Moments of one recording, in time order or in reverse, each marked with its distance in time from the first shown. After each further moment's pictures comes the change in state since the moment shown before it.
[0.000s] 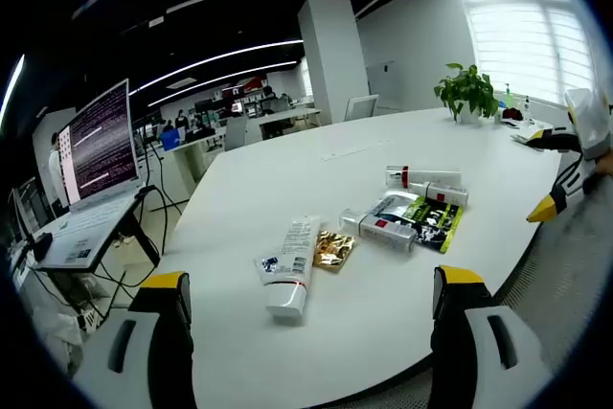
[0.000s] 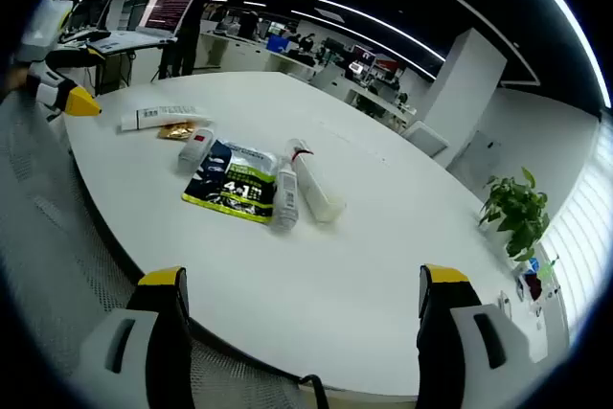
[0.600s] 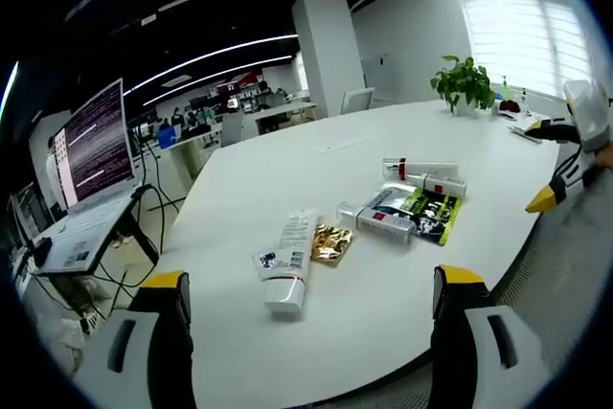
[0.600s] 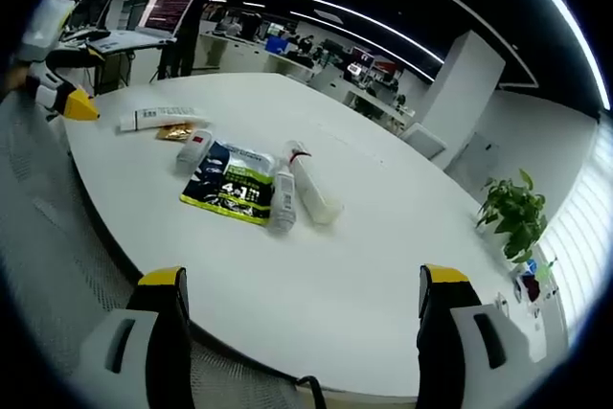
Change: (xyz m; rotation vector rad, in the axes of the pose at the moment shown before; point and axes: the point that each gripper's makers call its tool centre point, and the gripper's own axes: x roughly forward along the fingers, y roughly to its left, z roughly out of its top) left arm 0.000 -0.003 -0.003 0.029 0.038 -0.012; right arm 0.000 -0.004 0.001 -0.004 -0.011 -0.011
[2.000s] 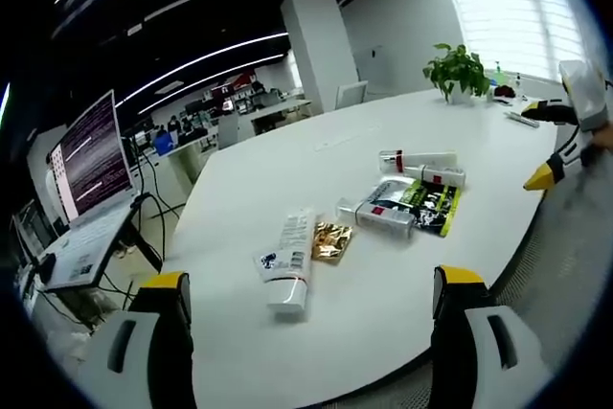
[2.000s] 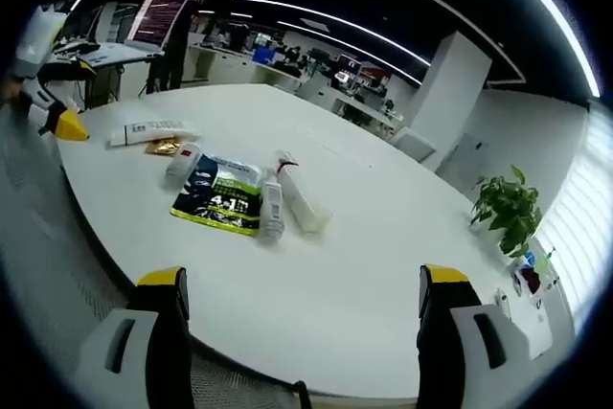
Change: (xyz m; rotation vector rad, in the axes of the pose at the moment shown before) left arm 0.002 -0.003 0.000 0.058 0.012 -0.001; right arm -0.001 -0.008 0.005 0.046 -0.038 -0.040
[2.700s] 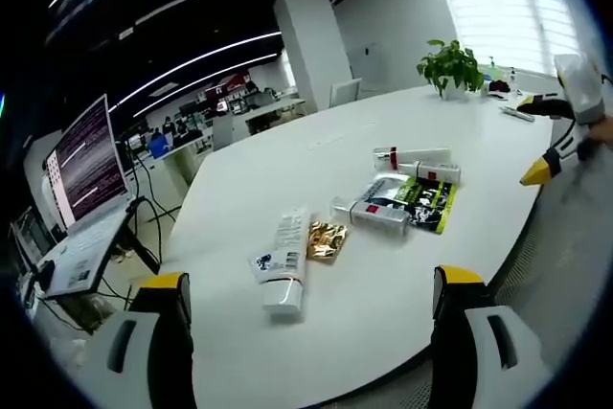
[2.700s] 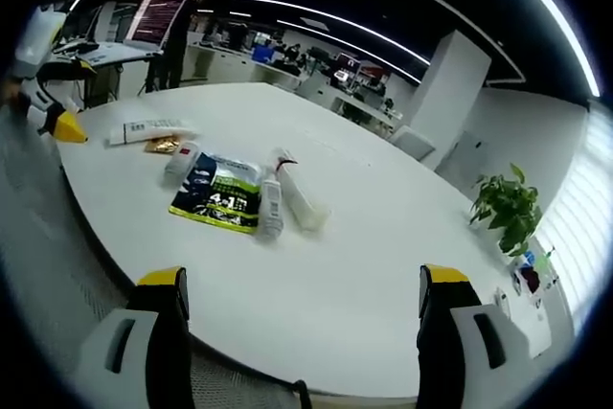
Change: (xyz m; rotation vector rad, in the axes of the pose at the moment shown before) left arm 0.002 -0.006 0.001 0.016 0.004 -0.022; right arm 0.000 -0.001 -0.003 -0.002 0.002 0.000
